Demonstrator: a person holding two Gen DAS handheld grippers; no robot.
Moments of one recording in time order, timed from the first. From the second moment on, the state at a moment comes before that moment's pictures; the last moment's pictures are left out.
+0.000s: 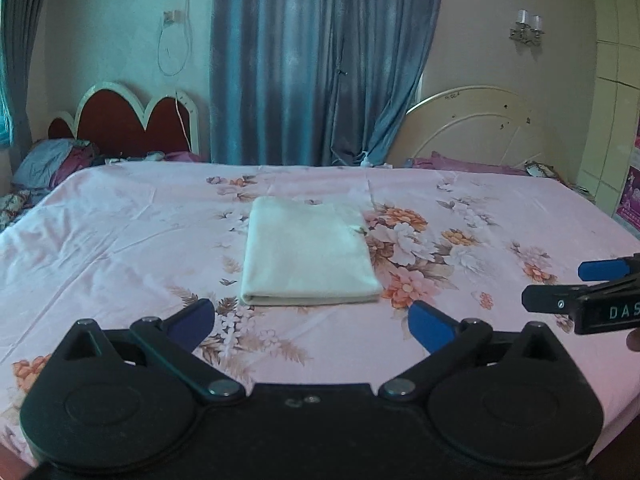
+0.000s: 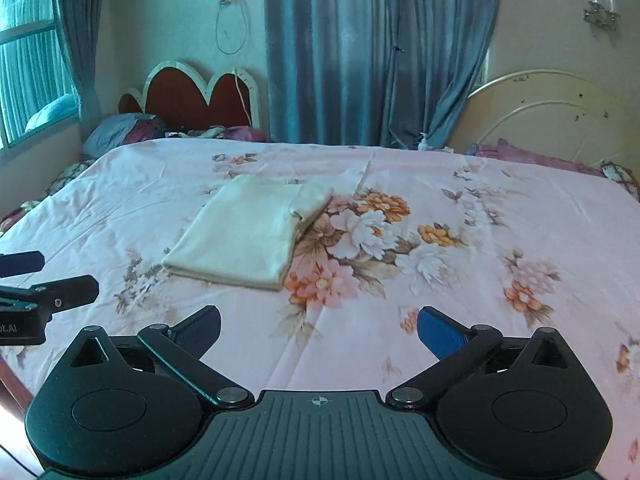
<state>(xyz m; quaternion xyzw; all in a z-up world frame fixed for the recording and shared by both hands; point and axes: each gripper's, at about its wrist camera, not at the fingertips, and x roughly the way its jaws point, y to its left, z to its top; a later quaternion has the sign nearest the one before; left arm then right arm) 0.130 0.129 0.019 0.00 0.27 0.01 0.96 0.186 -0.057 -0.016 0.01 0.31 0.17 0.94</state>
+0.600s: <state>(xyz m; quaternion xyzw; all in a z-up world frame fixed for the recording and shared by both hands) 0.059 0.106 0.055 -0.03 0.24 -0.01 0.97 0.090 -0.075 0.025 0.01 0.26 0.16 0.95</state>
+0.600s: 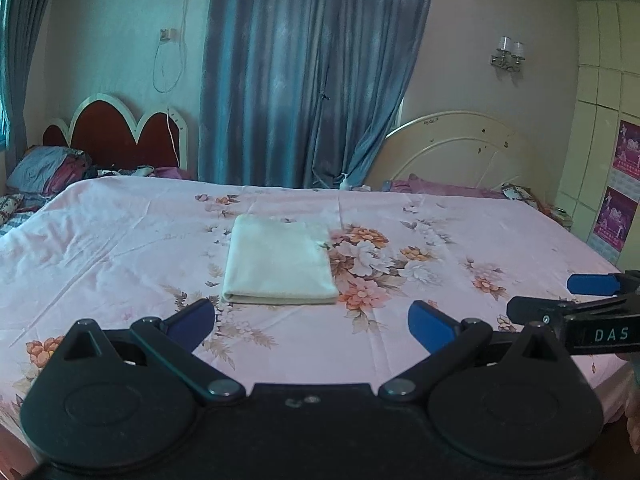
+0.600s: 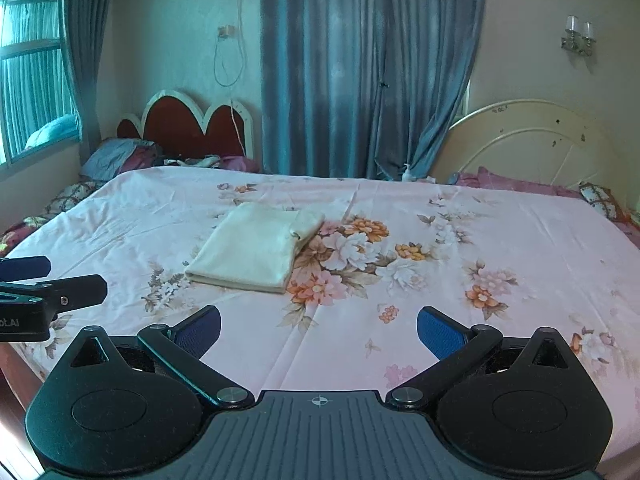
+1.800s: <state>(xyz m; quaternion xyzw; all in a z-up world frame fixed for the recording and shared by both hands) 0.052 0.094 0.061 -0.02 0.23 -0.01 0.97 0.084 -0.088 0.035 0.01 0.25 0.15 0.95</state>
